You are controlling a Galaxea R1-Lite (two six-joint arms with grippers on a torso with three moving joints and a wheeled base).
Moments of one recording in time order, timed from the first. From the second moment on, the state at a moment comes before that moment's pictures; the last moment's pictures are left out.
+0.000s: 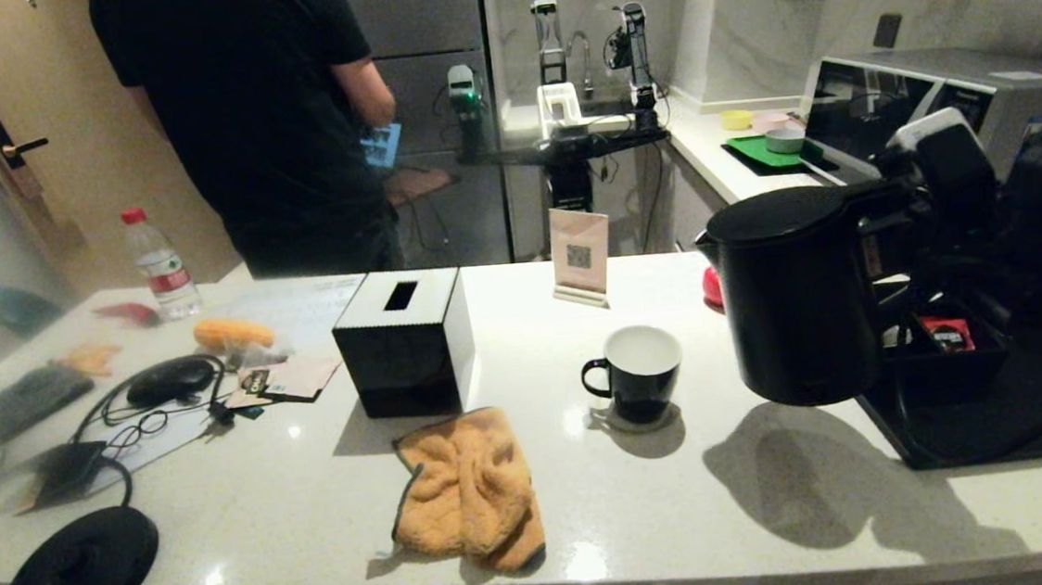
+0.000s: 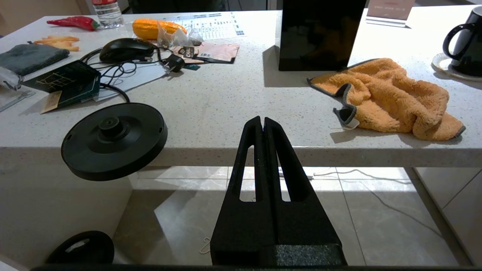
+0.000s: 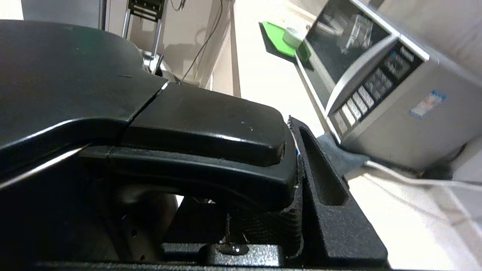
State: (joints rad) left arm 0.00 0.00 0.00 0.01 -0.01 0.01; right arm 0.19 1.68 -0.79 -0.97 -0.33 -0.42
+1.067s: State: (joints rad) left arm 0.00 0.00 0.00 0.01 -0.01 0.01; right arm 0.24 1.79 -0.82 -1.03 -0.32 -0.62
